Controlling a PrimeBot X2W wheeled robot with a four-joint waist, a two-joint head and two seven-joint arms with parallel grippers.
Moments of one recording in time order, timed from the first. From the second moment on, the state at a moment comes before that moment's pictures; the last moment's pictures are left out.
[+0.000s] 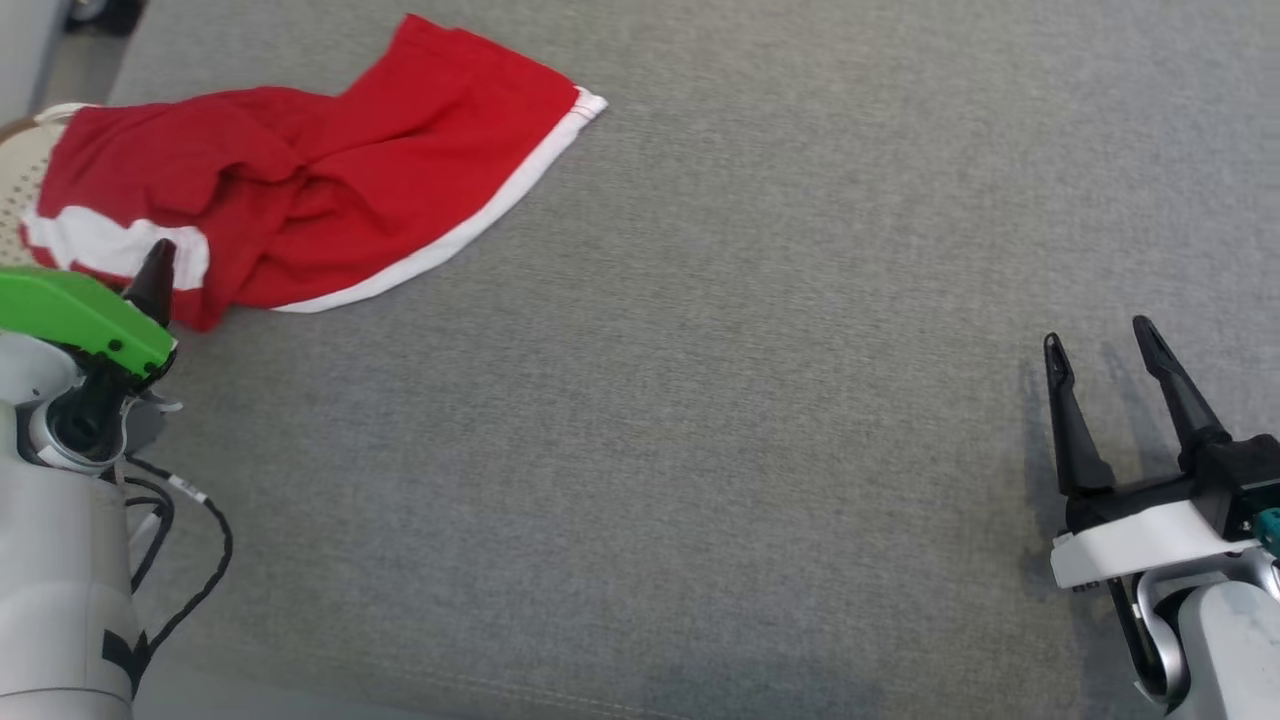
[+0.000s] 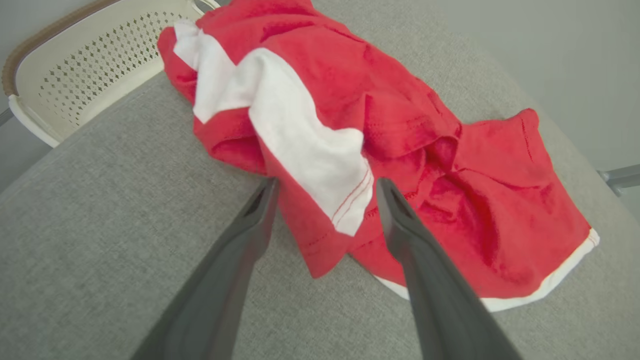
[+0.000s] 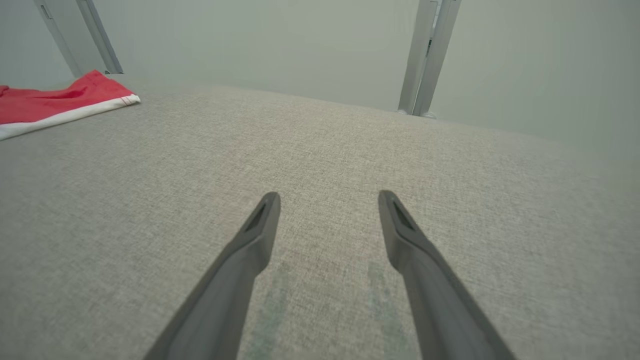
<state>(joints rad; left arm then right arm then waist) -0.76 0.26 0.12 0.83 -0.73 -0.07 0.33 -0.11 -0.18 -0.04 0.06 0.05 0.13 -0.26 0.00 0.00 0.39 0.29</state>
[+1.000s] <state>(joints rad) -0.66 0.19 -0.30 0.48 -0.75 -0.13 0.30 -0.10 -0.13 -0.04 0.08 0.07 0.13 -0.26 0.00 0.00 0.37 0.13</state>
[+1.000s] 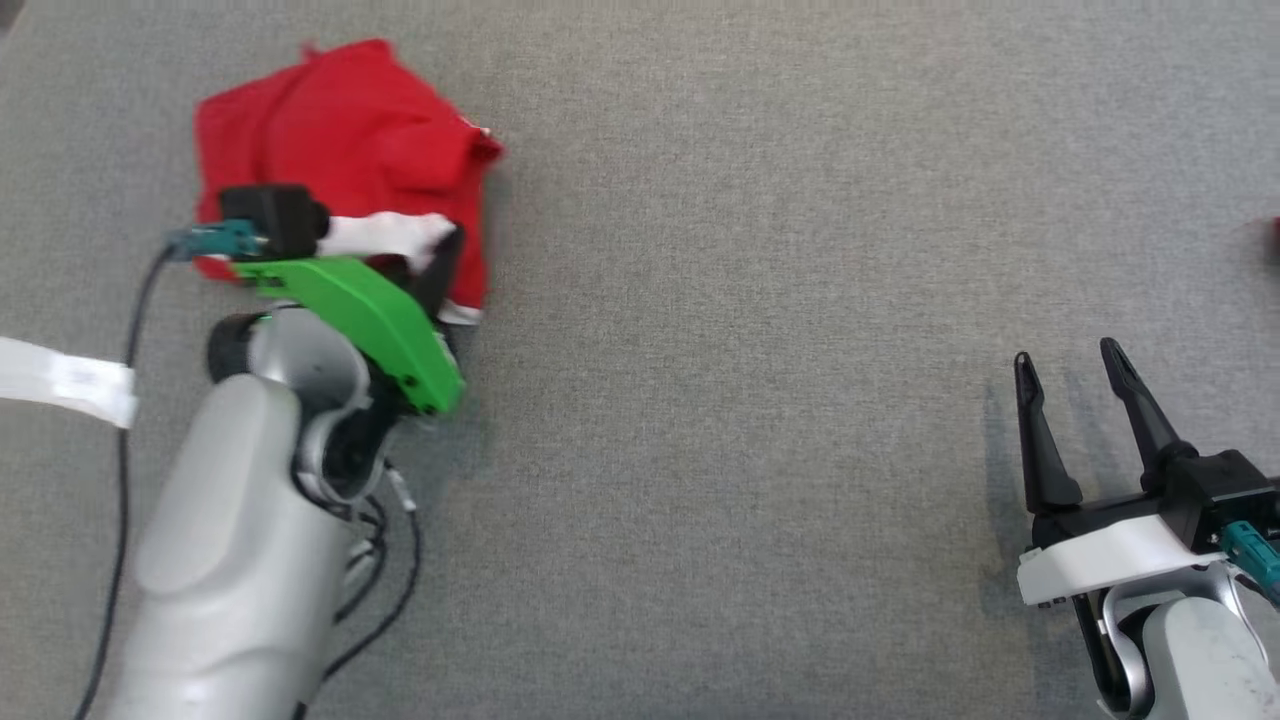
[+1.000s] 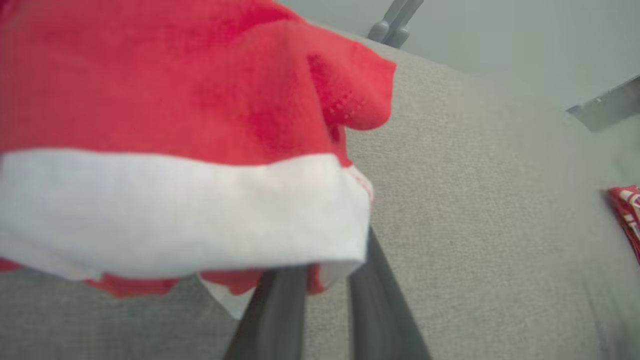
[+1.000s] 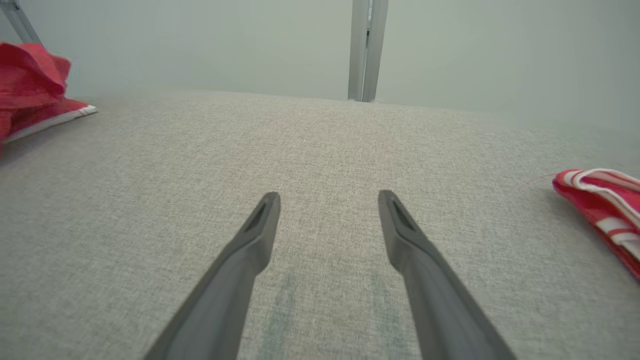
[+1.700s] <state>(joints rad) -0.50 0.05 -0.86 0.18 -0.75 0.01 0.32 -0.09 -0.06 -0.02 0.10 0.11 0.13 -0.26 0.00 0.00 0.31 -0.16</state>
